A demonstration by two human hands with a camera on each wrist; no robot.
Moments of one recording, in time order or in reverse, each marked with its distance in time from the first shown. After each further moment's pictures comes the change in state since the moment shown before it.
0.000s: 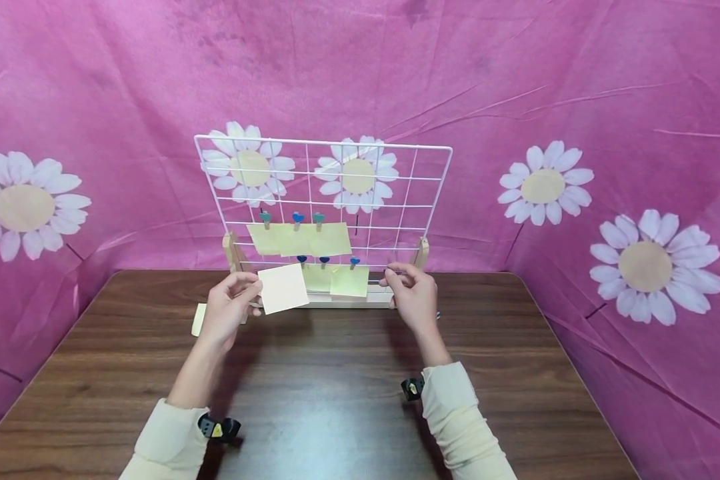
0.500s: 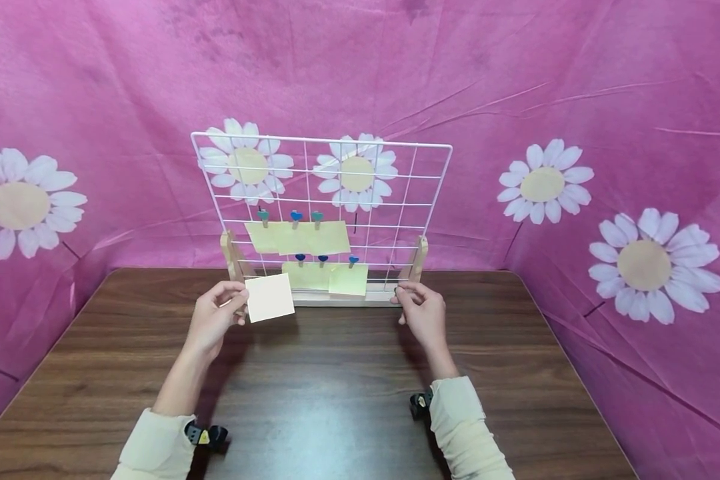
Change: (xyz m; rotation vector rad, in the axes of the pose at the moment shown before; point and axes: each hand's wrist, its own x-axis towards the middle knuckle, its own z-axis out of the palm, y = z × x) left_hand -0.003 -0.013 -0.024 0.056 0.021 -0.045; right_hand -0.011 0.041 -0.019 0.002 0.019 0.054
